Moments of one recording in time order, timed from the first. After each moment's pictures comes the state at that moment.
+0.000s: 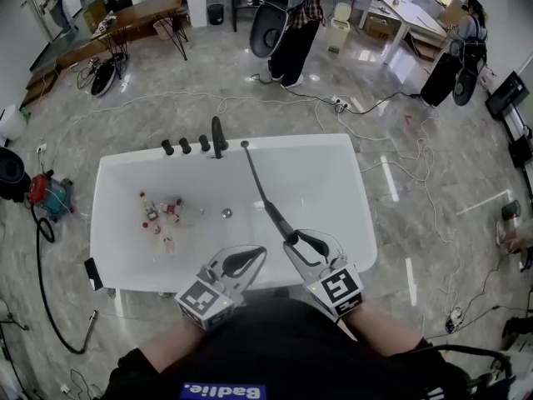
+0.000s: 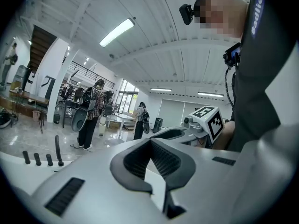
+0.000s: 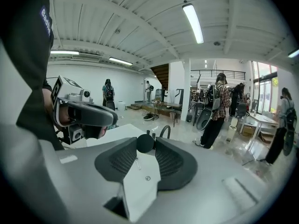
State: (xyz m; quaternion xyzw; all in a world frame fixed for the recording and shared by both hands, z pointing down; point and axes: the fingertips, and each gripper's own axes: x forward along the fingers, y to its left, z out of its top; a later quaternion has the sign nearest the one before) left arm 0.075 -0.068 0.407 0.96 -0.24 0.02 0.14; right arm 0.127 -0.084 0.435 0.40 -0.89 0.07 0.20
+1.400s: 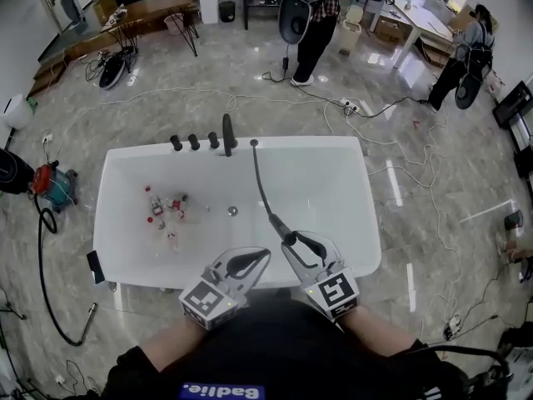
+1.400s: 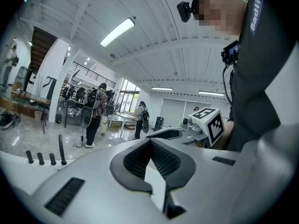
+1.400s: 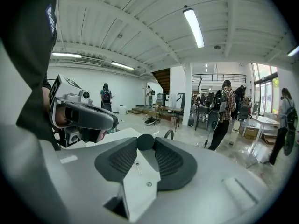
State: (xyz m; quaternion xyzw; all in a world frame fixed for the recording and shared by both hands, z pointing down) left arm 0.066 -0.063 0.414 0.96 -0.25 0.03 0.14; right arm 0.107 -0.084 0.444 0.40 -0.90 0.06 0.17
